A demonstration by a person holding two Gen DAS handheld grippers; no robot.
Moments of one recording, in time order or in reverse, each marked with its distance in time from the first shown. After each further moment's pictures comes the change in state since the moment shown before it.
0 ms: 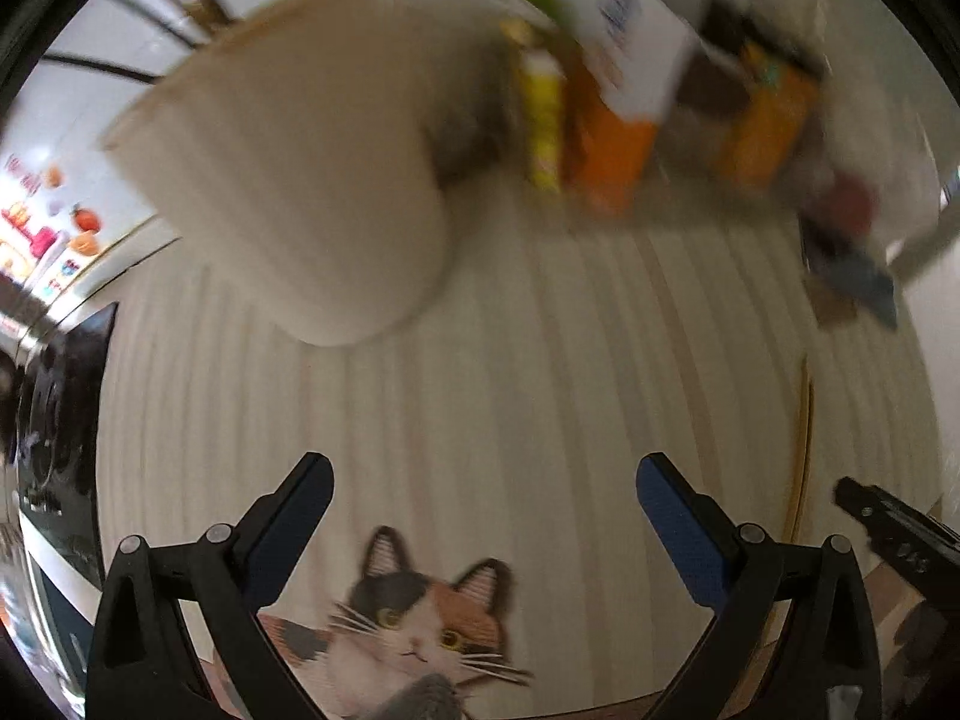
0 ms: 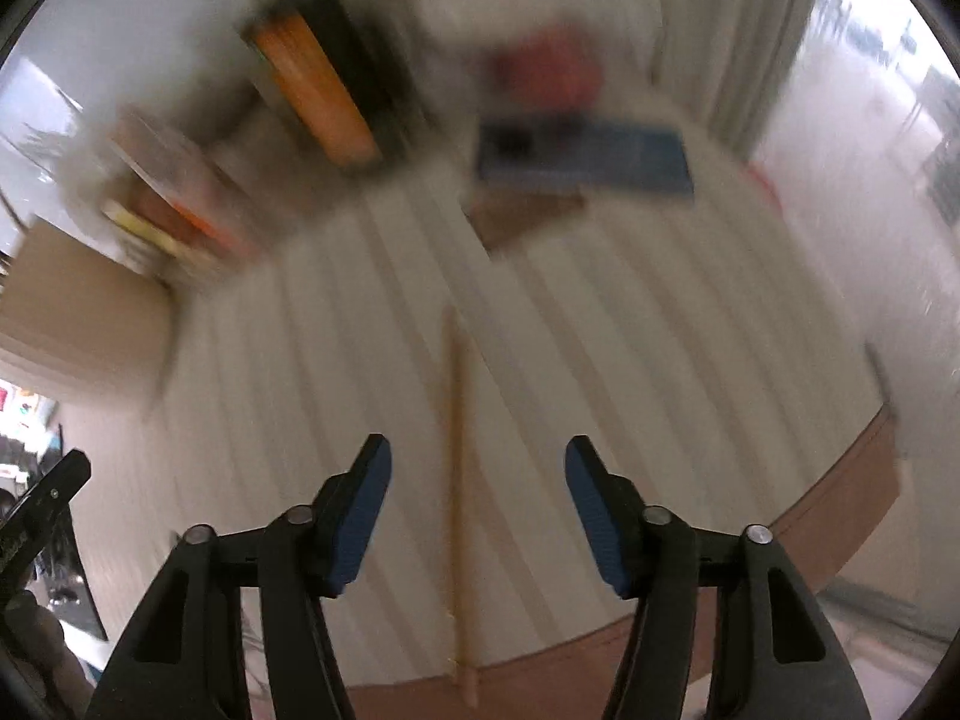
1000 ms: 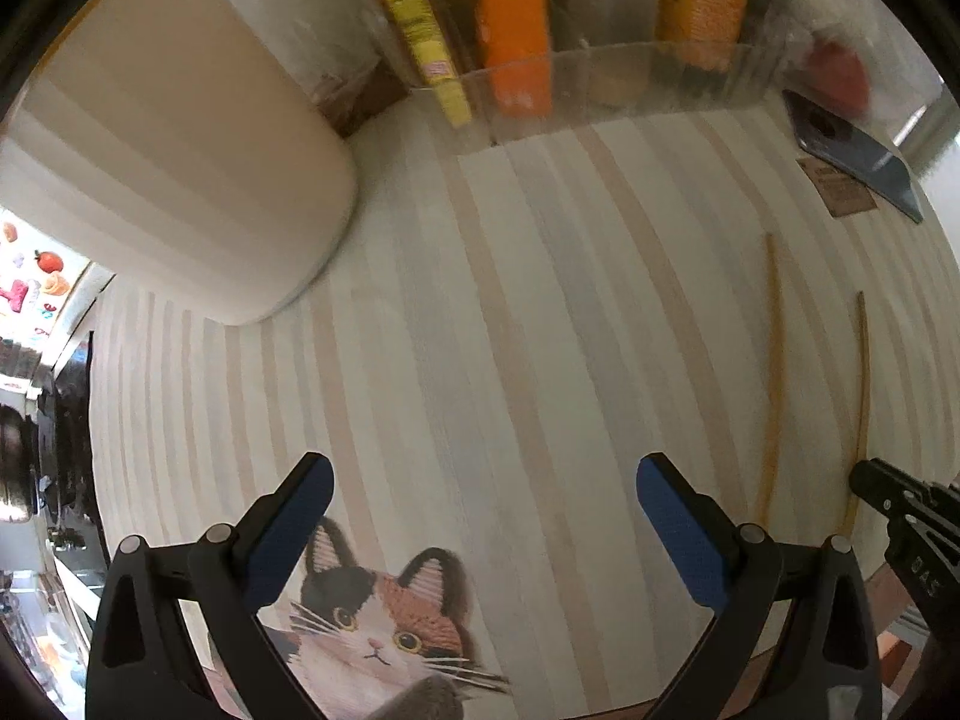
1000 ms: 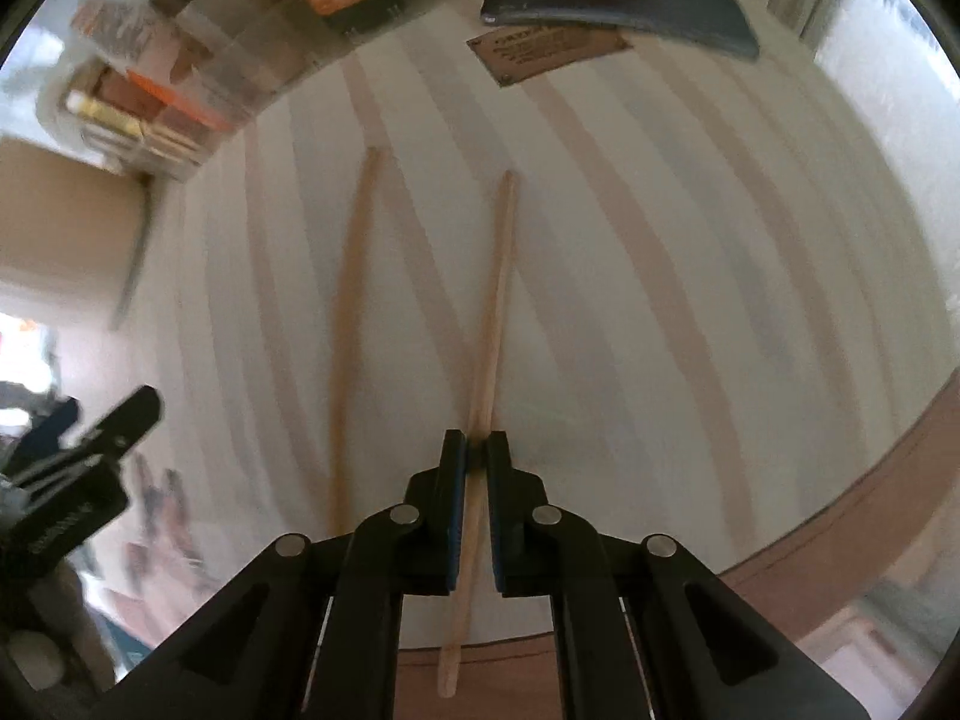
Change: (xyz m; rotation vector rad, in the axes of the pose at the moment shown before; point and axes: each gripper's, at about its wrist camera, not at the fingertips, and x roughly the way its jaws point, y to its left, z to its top) left arm 0.038 -0.045 -0.008 0.135 0.106 0.035; right arm 0.031 -0.014 -0.029 -0.097 0.136 -0.016
